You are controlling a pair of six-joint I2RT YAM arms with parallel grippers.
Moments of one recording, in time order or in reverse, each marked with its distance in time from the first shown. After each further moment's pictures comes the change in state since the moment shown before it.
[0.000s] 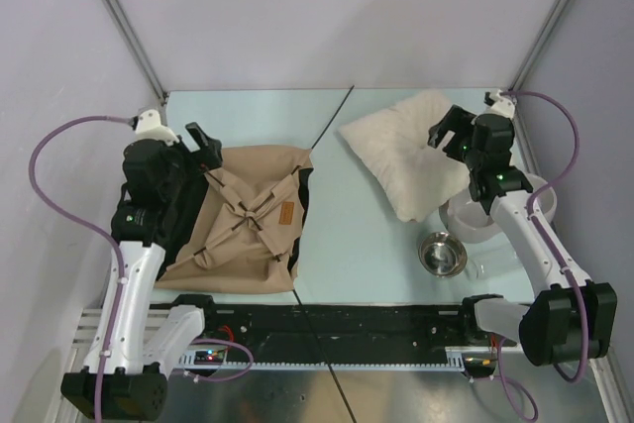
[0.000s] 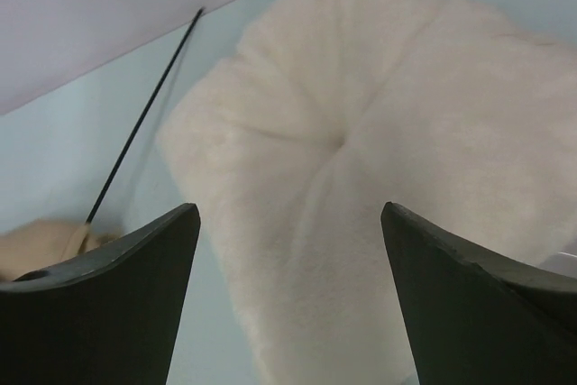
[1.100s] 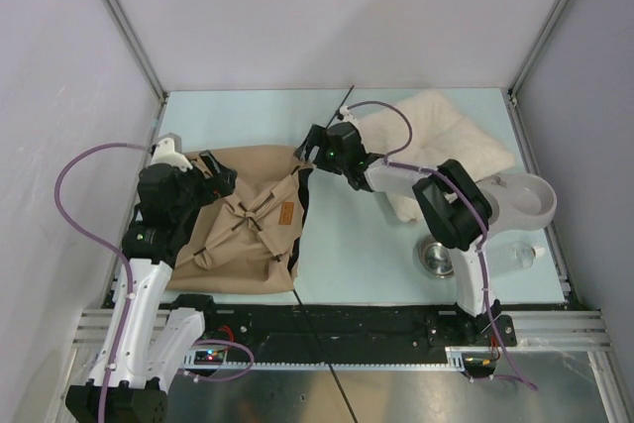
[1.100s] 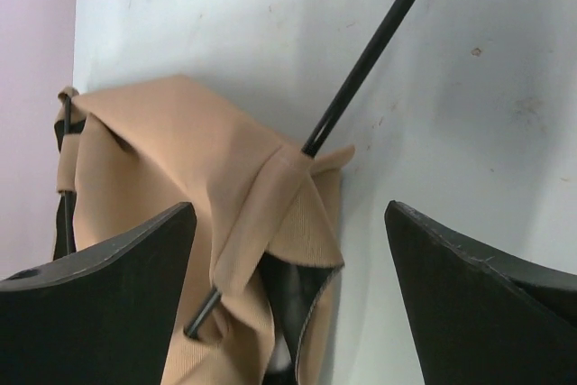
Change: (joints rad) left arm -0.017 -0.101 -0.210 -0.019 0.145 -0.091; right arm 0.554 0.878 0.404 0.349 -0.095 0.343
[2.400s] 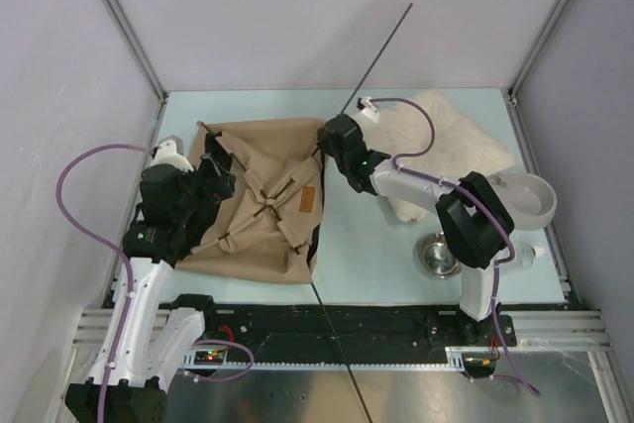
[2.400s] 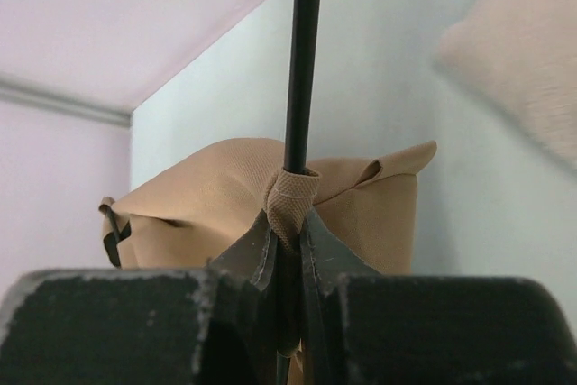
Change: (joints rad) left arm -0.004 0.008 0.000 -0.049 -0.037 0.017; right arm 0.079 -0.151 0.007 -0.022 0.463 0.151
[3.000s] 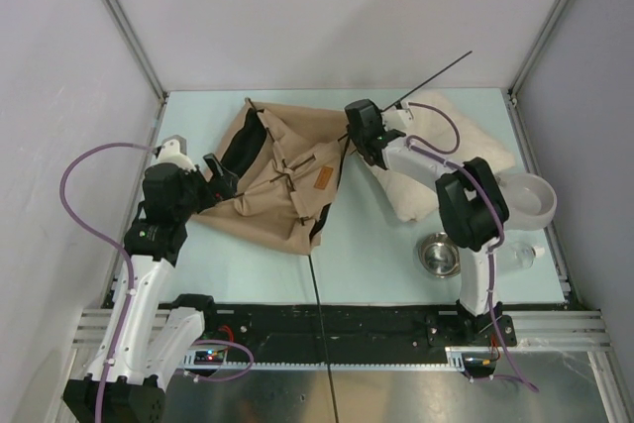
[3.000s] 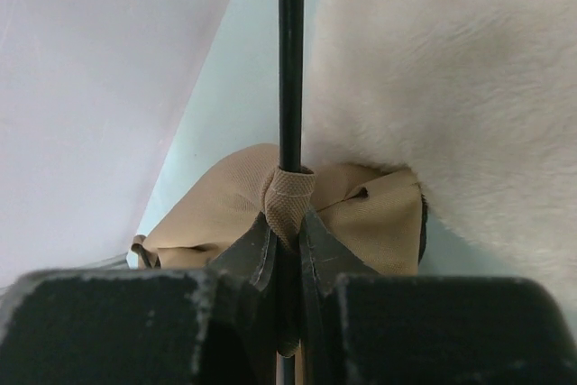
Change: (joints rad) left arm -0.018 0.014 0.000 0.000 0.004 0.000; right arm -0.192 0.089 0.112 -0.292 0.061 0.408
